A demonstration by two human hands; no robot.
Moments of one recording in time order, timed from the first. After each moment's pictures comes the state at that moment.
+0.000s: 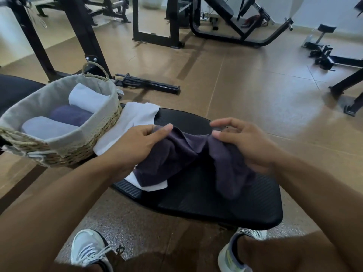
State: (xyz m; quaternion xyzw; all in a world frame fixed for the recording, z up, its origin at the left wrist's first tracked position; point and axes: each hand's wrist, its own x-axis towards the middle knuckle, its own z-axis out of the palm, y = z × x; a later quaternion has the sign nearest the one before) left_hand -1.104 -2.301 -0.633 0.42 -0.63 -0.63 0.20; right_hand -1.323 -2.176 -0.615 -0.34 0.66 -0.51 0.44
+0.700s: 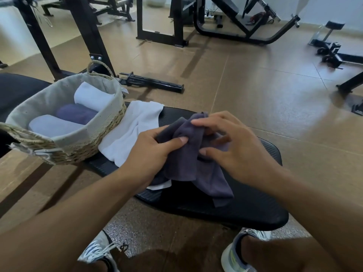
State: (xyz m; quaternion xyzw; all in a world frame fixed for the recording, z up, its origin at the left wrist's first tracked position) left_hand -1.117 -2.267 -0.637 0.32 -0.56 -0.69 0.33; right_hand -1.294 -2.170 -0.616 -0.64 0.63 -0.39 0.17
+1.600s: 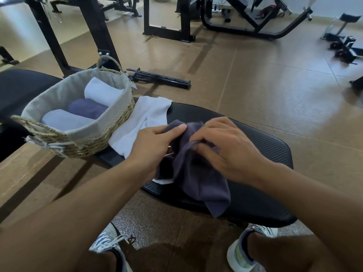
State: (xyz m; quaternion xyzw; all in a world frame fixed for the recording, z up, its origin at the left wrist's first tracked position) left_hand -1.111 -2.275 -0.634 0.46 -0.49 -0.68 0.30; right_hand -1.276 -2.188 -0.632 -0.77 0.57 -0.30 -0.02
